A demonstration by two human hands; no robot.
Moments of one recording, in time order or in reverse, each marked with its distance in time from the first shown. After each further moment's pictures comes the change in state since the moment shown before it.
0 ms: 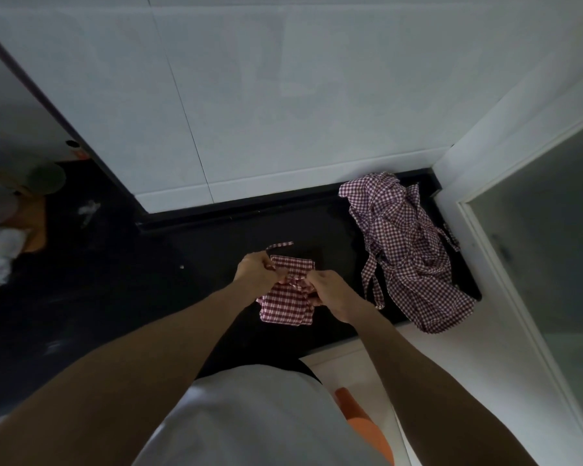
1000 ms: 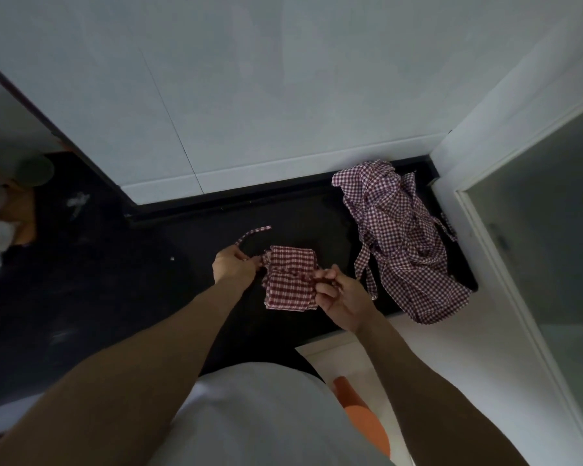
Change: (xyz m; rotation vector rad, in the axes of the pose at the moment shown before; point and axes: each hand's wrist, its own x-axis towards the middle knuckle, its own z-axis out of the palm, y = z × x) left_hand 0.004 -0.013 0.002 -0.167 0.276 -0.199; right_hand 0.004 0.052 -0.037 1.049 -0.232 0.004
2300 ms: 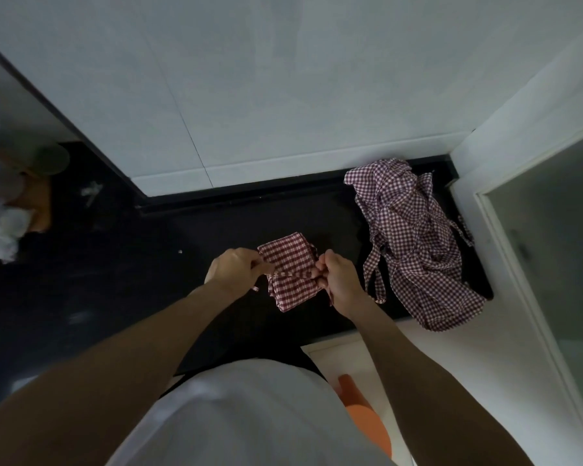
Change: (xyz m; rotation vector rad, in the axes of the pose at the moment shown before) left_hand -0.010 -0.005 -0.026 0.597 -0.204 0.447; right_hand 0.016 -0.004 0.042 -0.724 0.274 -0.202
